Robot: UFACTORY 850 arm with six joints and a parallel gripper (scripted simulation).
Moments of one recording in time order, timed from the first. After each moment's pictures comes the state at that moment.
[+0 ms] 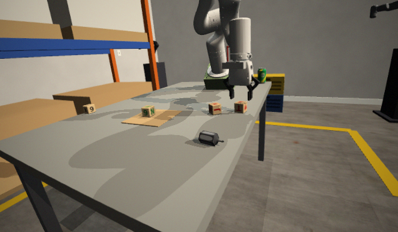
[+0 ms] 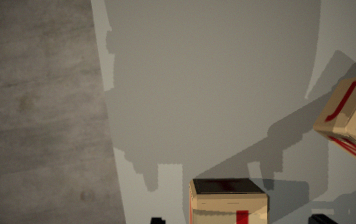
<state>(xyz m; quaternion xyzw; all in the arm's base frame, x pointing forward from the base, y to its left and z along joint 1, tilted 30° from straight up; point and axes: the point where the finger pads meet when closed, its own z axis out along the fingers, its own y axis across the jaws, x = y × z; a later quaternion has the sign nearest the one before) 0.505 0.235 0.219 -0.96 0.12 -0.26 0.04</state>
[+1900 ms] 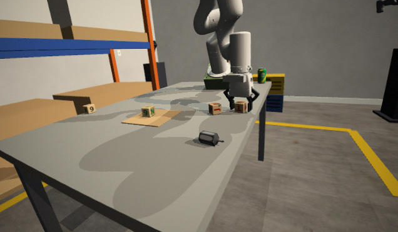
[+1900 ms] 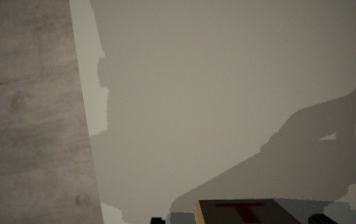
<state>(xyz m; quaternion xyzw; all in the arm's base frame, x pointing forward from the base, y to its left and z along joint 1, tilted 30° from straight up) 0.530 0.236 0.175 -0.96 0.12 -0.26 0.04</state>
